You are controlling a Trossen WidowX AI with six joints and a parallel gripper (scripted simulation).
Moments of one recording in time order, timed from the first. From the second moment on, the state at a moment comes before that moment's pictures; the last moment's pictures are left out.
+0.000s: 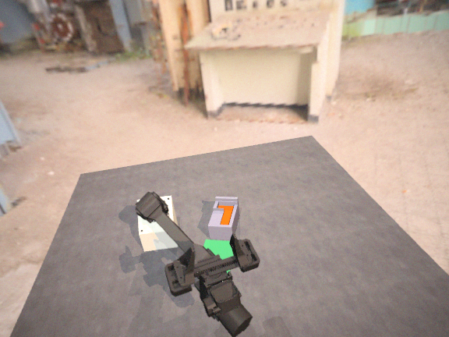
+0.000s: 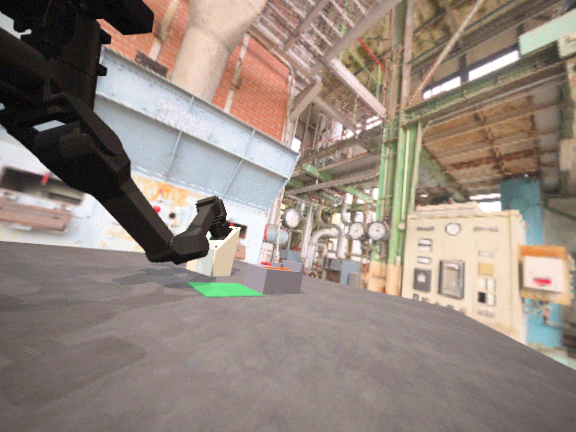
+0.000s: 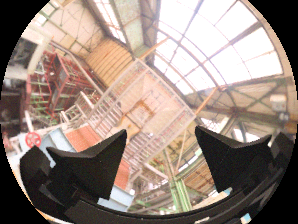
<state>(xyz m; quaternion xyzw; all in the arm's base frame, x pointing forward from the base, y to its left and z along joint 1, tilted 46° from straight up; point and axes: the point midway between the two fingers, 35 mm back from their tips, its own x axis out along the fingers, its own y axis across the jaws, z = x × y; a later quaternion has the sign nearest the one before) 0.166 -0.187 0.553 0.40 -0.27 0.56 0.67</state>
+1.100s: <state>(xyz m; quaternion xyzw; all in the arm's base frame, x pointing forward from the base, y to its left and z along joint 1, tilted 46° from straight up) 0.081 0.168 0.518 0.05 -0.01 0.49 0.87</state>
